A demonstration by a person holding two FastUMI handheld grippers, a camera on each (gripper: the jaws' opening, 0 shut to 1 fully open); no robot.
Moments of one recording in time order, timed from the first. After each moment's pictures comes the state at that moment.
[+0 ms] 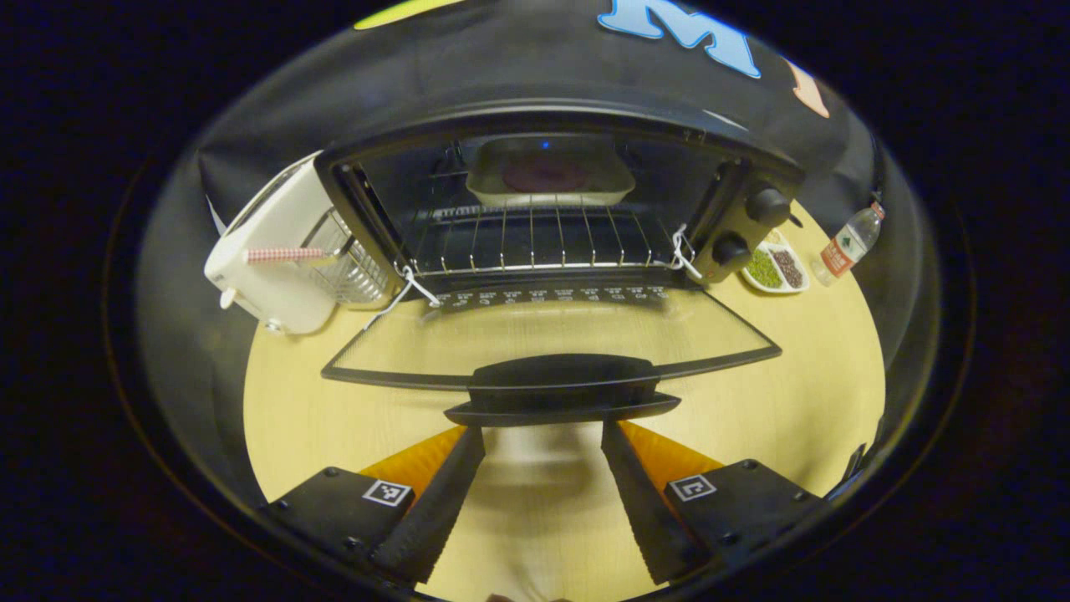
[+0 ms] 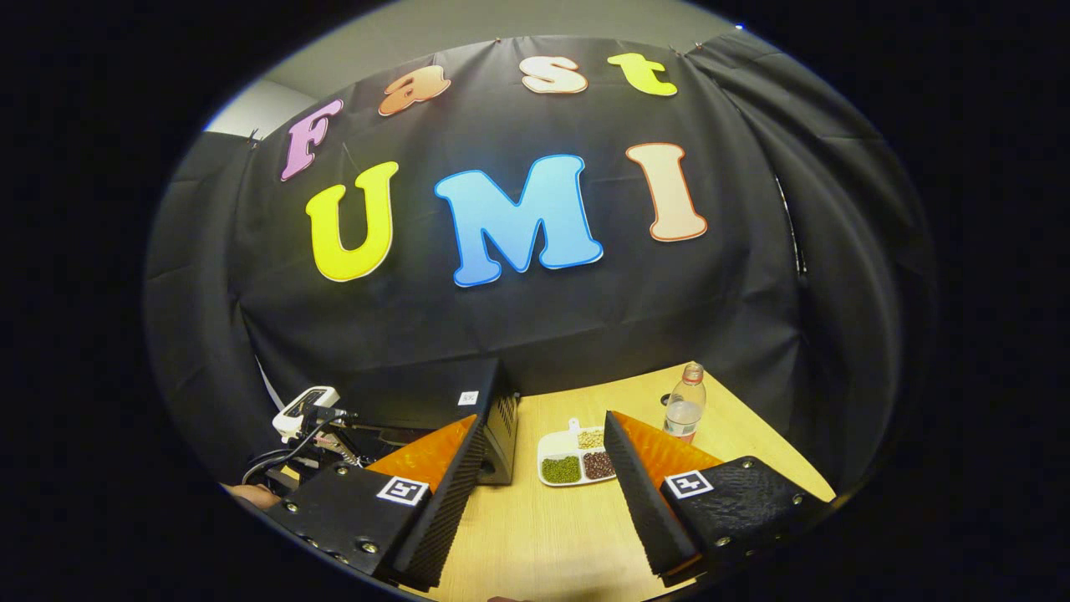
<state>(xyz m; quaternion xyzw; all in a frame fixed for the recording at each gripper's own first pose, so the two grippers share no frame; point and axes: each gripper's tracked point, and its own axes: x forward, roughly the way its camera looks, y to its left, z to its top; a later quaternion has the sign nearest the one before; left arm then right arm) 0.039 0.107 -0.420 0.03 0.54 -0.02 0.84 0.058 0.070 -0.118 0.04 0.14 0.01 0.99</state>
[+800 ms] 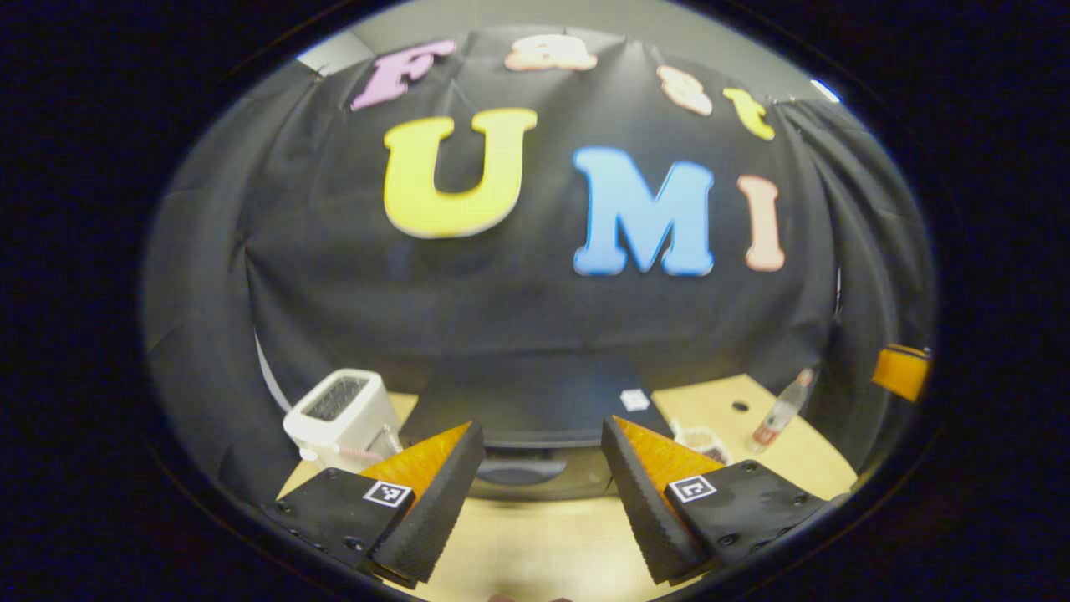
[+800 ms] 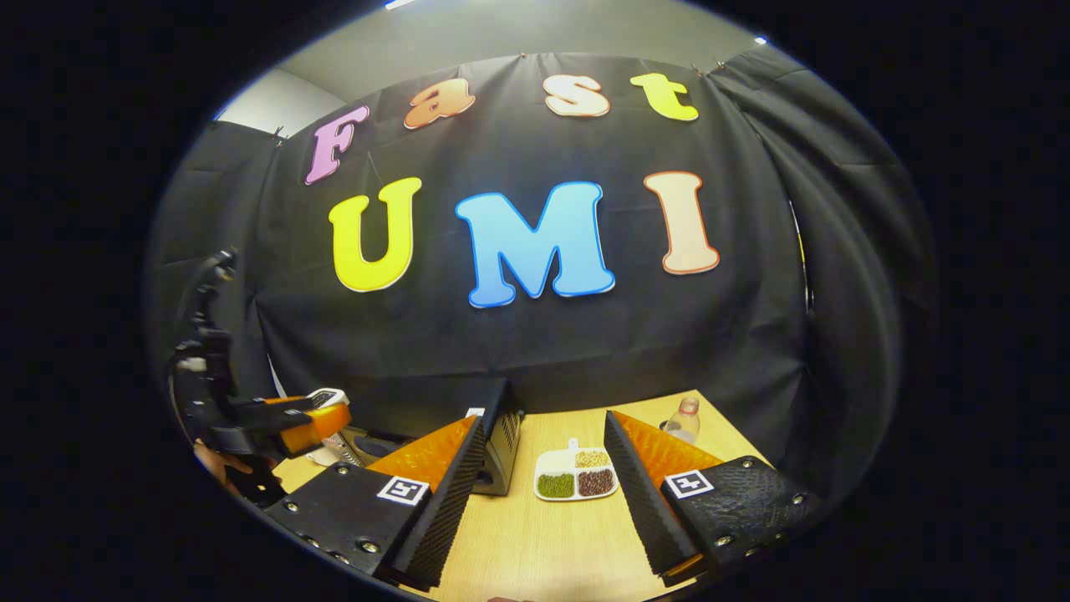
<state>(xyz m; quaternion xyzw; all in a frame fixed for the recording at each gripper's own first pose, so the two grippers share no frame) 0.080 0.046 -0.136 0.02 0.15 -0.02 0.99 0.051 0.057 -0.067 0.01 0.09 0.04 0.99</state>
